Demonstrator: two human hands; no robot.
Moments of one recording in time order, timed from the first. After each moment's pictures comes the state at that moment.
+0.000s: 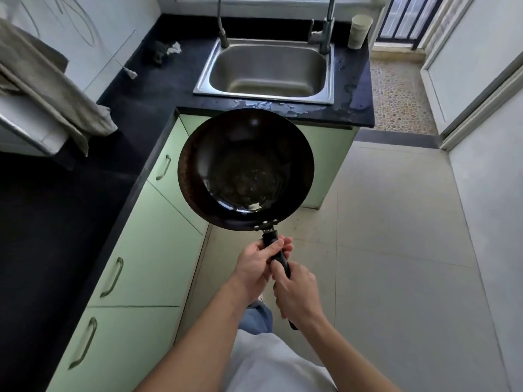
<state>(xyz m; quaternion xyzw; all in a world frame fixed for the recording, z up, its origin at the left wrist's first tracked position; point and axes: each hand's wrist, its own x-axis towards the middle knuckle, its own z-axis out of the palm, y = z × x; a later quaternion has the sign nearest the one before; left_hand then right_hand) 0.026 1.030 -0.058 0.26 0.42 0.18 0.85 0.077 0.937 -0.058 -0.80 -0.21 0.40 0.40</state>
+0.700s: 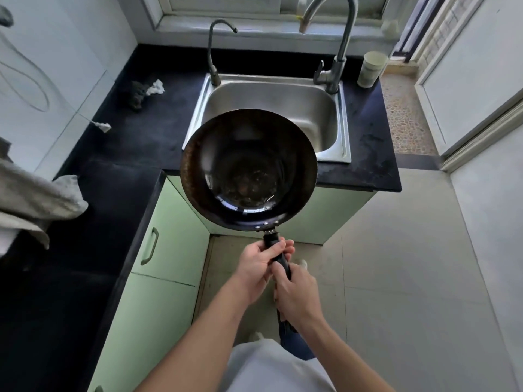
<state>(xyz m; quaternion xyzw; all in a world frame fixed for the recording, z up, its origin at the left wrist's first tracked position) 0.148 1.278 -0.054 0.28 0.42 0.14 0.85 0.189 1.182 -0.048 -0.81 -0.16 0.38 0.41</state>
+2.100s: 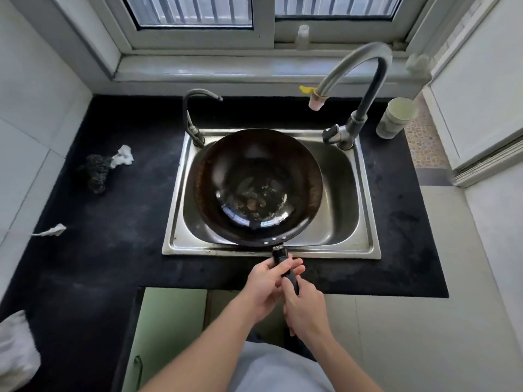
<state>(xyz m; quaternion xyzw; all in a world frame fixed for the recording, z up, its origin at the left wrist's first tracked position) 0.330 1.509 -0.077 0.26 0.47 0.02 0.84 0.370 1.409 -0.073 -0.83 -0.12 0.39 0.37</state>
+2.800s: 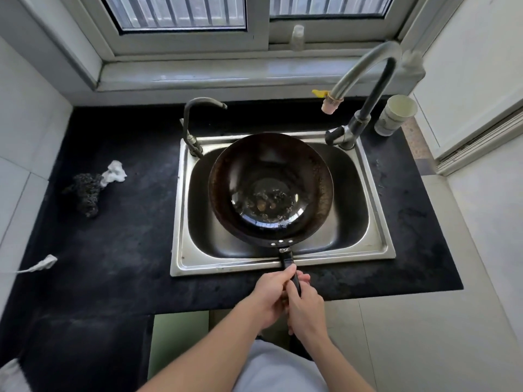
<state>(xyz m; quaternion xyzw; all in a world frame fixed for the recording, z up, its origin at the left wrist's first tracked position) 0.316 1.553 -0.102 0.27 0.49 -0.12 0.82 0.340 1.461 -0.108 -0.85 -0.03 0.34 0.39</state>
